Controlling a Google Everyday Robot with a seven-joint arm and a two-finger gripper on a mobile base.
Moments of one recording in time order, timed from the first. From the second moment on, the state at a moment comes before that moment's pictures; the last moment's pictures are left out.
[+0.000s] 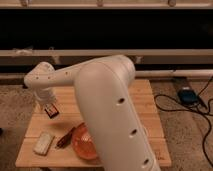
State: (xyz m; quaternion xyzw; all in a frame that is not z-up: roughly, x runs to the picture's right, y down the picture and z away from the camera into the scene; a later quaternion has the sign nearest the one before) arm -0.346 0.113 0.811 -0.33 0.06 0.43 0.84
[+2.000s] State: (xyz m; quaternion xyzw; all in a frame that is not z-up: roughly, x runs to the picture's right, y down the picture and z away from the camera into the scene) arm -0.407 0.142 0.861 -0.34 0.04 0.36 0.87
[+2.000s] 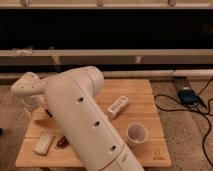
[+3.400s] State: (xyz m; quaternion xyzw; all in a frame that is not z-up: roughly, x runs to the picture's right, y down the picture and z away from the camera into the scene) arm -0.368 0.106 0.872 -0.26 0.00 0.34 0.90
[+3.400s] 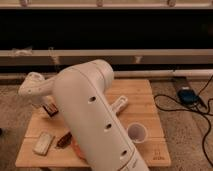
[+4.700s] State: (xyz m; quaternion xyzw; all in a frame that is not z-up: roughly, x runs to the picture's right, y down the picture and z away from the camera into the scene) arm -0.351 0.123 0.860 -0.30 0.04 0.34 0.89
